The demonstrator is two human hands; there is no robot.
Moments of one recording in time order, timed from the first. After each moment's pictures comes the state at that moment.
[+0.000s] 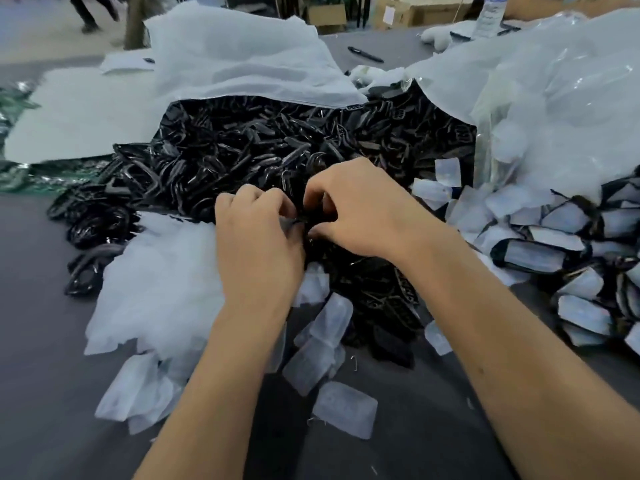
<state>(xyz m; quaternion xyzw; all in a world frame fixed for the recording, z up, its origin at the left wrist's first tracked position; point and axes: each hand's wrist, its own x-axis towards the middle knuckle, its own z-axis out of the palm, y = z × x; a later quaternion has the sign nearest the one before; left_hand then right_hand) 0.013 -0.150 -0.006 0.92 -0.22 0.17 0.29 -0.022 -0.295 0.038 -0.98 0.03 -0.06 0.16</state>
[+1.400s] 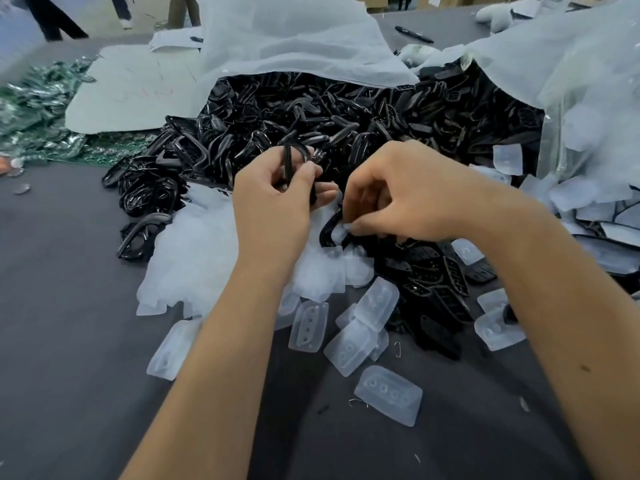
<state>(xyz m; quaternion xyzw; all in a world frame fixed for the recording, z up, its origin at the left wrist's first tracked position) 0.030 -0.133 -0.004 0.67 -0.14 0.02 0.73 -0.024 -0.301 0.046 -0.96 -0.06 0.01 0.26</state>
